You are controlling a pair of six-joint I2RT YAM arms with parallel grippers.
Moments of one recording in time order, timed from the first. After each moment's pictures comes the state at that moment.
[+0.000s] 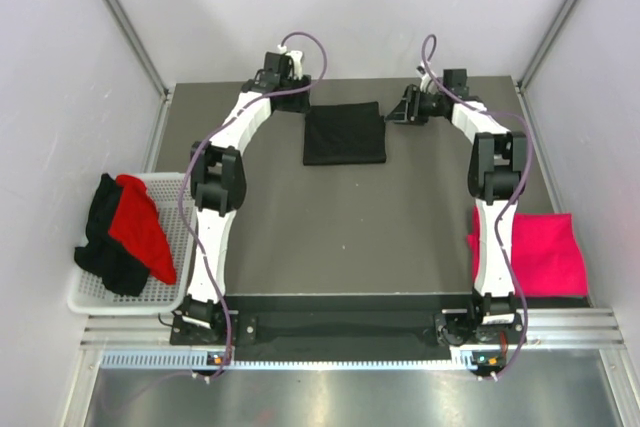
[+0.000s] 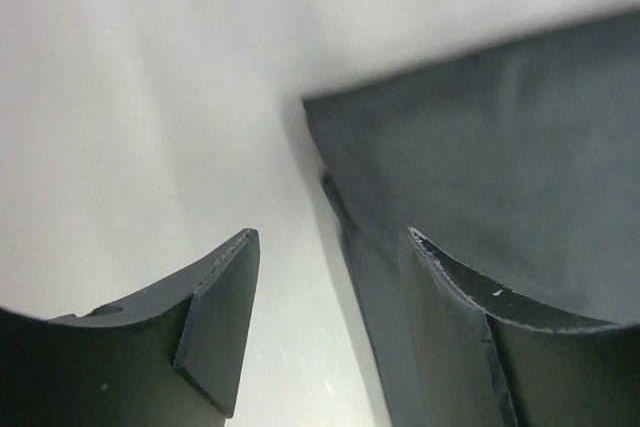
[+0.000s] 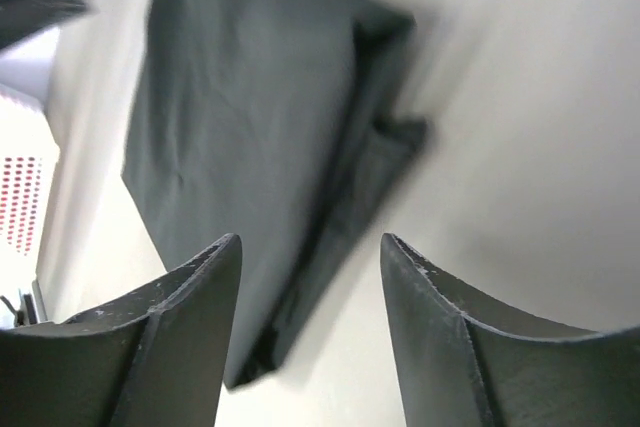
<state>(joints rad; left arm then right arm) -0.27 2.45 2.28 -0.55 0.10 -0.10 0.04 2.47 2.02 -0.28 -0.90 0.21</state>
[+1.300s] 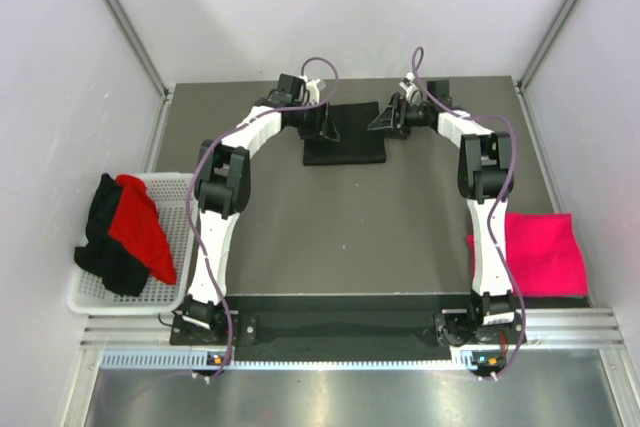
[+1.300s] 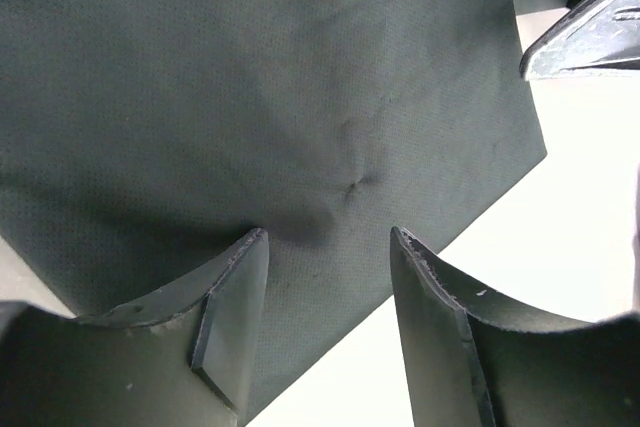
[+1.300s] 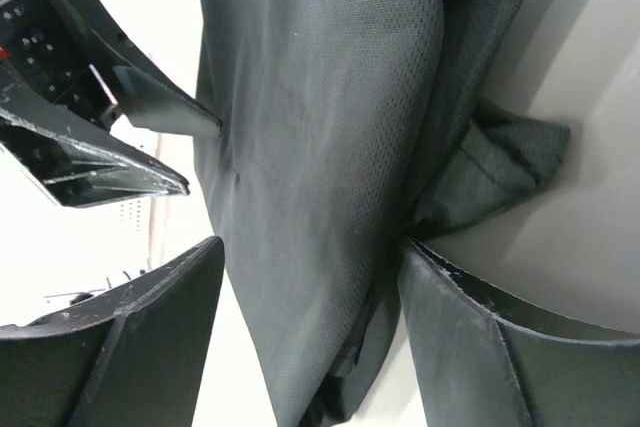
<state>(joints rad) -0.32 2.40 2.03 -0.48 0.56 -0.26 0.10 2.54 1.98 -0.19 -1.03 0.43</state>
